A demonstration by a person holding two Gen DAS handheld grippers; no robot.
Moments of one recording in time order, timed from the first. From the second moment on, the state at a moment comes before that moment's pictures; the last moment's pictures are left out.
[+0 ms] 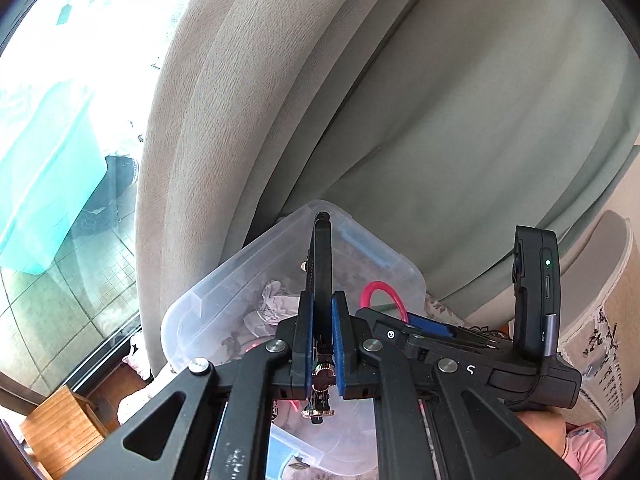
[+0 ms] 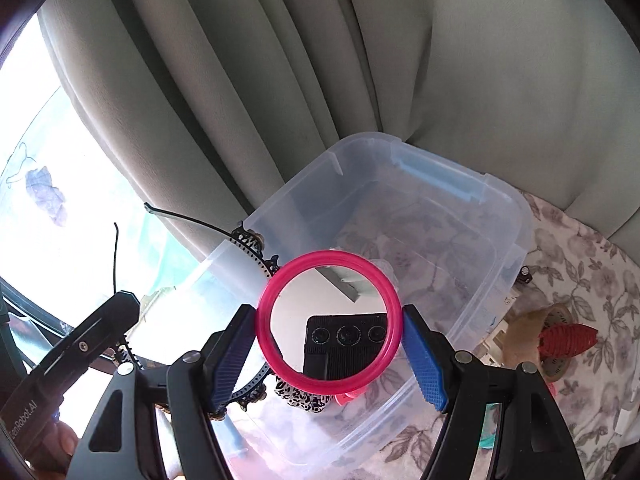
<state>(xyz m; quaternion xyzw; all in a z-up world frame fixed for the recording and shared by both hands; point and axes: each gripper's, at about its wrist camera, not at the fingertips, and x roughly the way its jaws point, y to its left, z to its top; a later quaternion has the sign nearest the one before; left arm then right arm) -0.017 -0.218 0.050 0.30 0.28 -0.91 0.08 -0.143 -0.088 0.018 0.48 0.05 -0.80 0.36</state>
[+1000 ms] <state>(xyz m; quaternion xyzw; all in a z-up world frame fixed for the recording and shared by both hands) -0.048 -0.219 0.003 0.36 0.26 -0.89 0.09 -0.150 -0.098 -0.014 0.50 0.09 -0.79 0.35</state>
